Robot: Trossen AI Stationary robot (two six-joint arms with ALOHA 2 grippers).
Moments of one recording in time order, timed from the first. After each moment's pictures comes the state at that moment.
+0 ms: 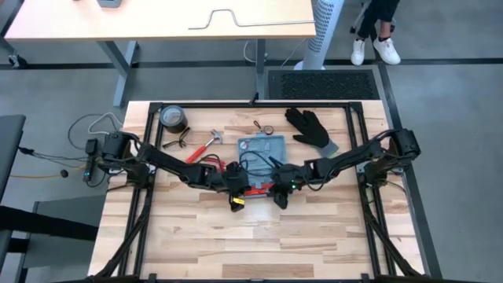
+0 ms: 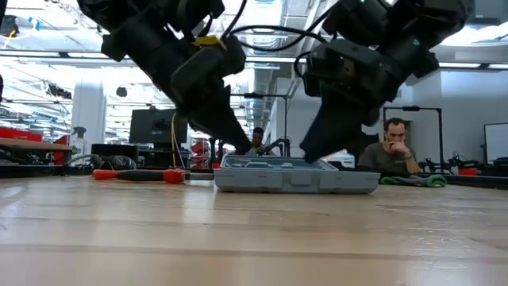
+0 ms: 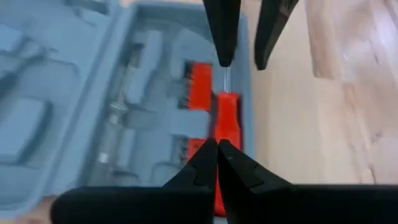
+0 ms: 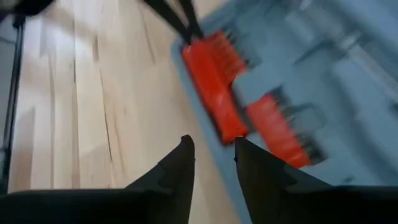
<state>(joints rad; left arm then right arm) -0.16 1.71 0.85 0.15 -0.20 -0.25 0.10 1.65 0.75 0.16 -0.07 0.57</state>
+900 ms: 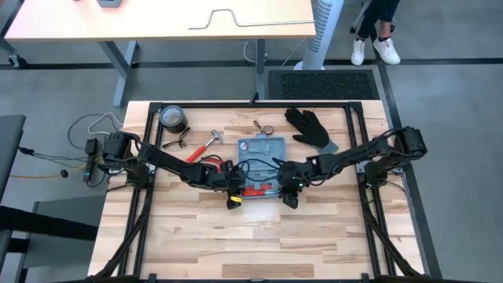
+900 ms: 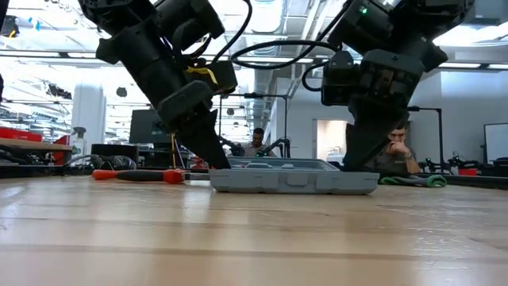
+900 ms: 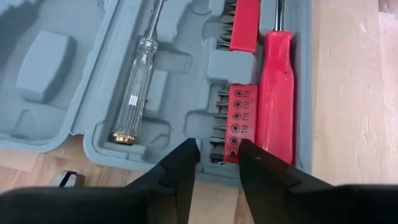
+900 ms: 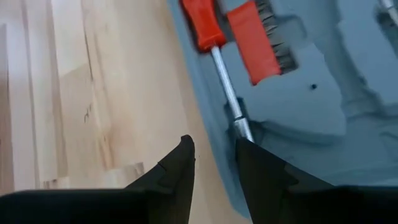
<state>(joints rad) -0.15 1.72 0.85 -0.01 -0.25 -0.28 0.08 1.59 0.75 -0.11 -0.18 0.46</state>
